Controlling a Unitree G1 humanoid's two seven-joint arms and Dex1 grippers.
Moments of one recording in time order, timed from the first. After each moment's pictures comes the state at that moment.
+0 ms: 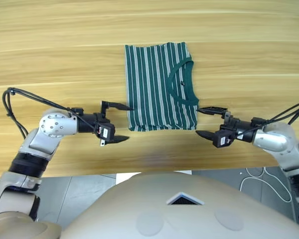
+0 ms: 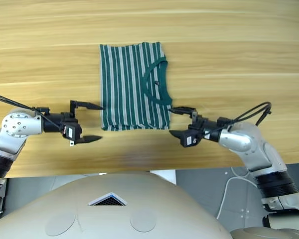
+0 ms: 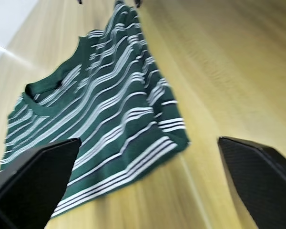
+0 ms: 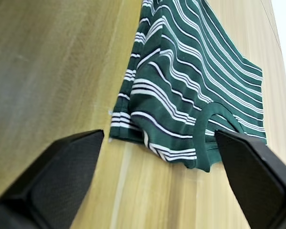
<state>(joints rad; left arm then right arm) 0.04 0.83 -0.32 0.08 0.08 -0.67 -1.01 0.23 -0.88 0.20 -0.10 -0.32 -0.63 0.71</state>
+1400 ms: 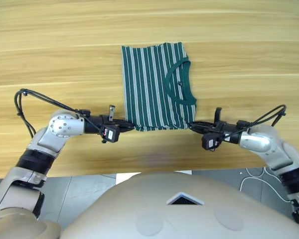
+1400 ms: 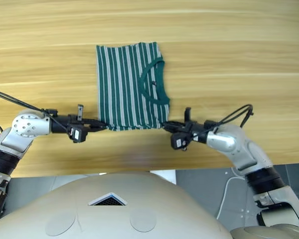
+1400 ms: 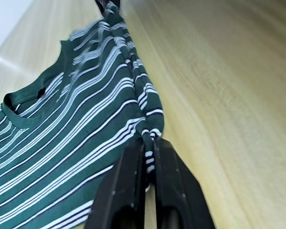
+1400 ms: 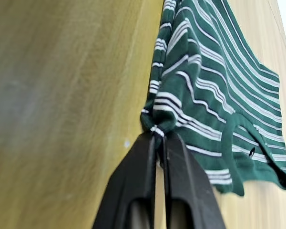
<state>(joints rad) 0.01 0.82 -0.40 0.14 0.05 -0.72 -1.01 0.22 -0.87 0.31 -0.08 -0.37 -0.61 0.64</state>
